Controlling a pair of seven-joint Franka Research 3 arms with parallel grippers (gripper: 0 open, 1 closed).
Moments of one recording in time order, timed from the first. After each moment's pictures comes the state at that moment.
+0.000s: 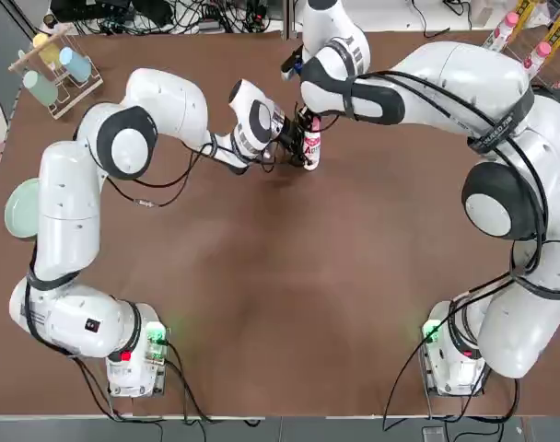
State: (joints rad) left arm -0.29 0.93 -0.62 -1.65 -0.76 2.82 -1.27; right arm 0.79 0.42 -0.06 -1.63 0.03 2.05 -0.05
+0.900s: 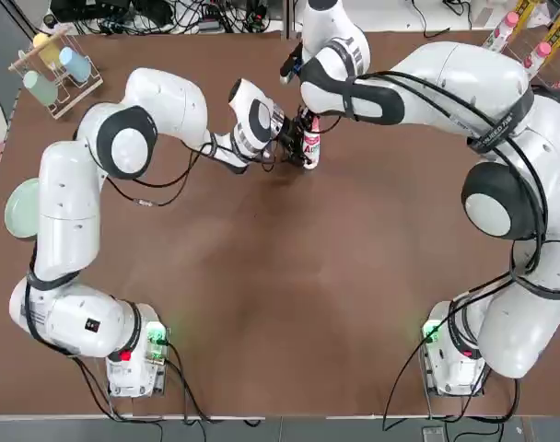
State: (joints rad) left arm -0.29 0.93 -0.62 -1.65 -0.76 2.82 -1.28; right arm 0.79 0.42 -0.06 -1.64 0.02 2.06 -0.21
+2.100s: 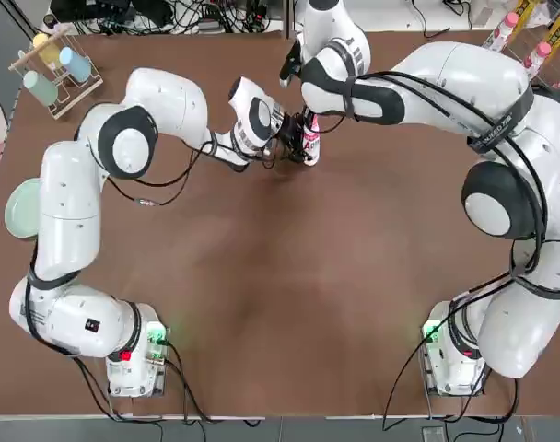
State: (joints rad) left arm -0.29 0.94 -0.62 -1.62 -0.76 2.83 -1.28; right arm 0.79 0.43 -0.07 -1.64 0.01 2.10 -0.37
